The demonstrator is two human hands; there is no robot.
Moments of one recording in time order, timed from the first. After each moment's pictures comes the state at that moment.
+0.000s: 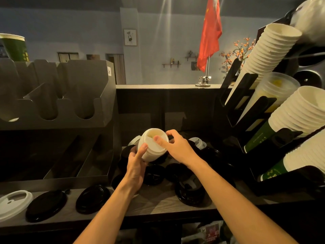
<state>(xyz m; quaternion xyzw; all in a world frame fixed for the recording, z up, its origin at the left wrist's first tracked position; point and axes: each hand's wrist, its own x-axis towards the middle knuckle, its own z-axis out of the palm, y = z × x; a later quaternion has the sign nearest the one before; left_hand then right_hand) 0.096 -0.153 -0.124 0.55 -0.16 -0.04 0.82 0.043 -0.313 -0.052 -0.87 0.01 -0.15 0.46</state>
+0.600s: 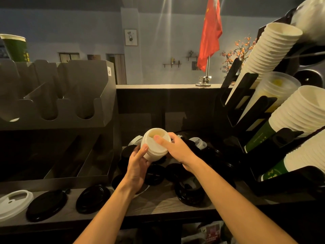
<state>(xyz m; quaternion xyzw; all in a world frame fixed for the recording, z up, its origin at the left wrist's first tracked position) 0.085 -0.151 -0.119 0.54 -0.21 -0.07 0.81 0.034 -0.304 -0.050 -0.78 -0.01 -0.12 0.61</state>
